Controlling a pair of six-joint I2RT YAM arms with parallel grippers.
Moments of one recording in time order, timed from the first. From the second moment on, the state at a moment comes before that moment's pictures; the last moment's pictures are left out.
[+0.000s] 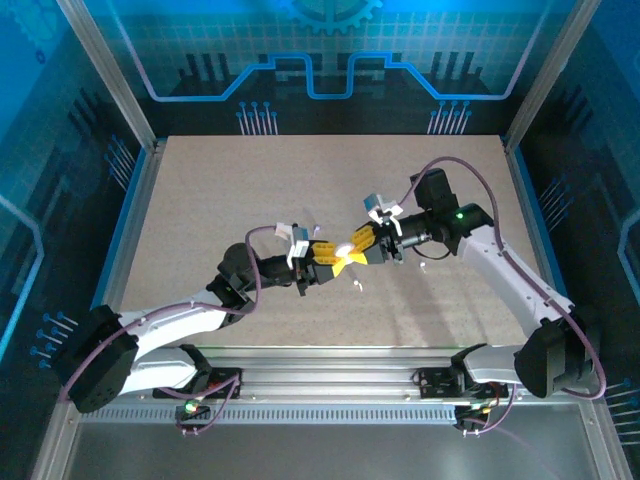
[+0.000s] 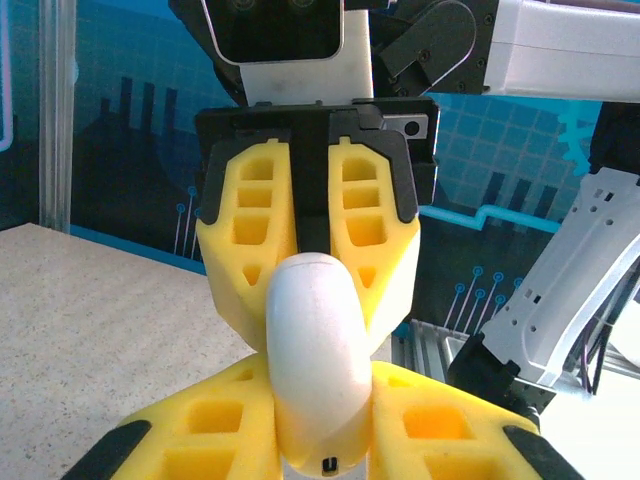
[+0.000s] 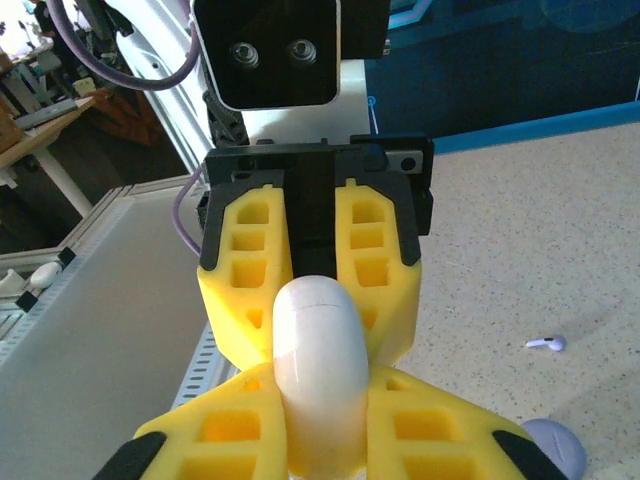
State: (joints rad) left arm -0.72 1.20 0.49 0.90 0.59 -0.32; right arm 0.38 1.31 1.15 -0.72 -1.24 -0.60
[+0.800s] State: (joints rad) left arm -0.72 0.99 0.67 0.06 0.57 0.16; right arm 0.59 1.14 1.15 -0.89 -0.69 -0.73
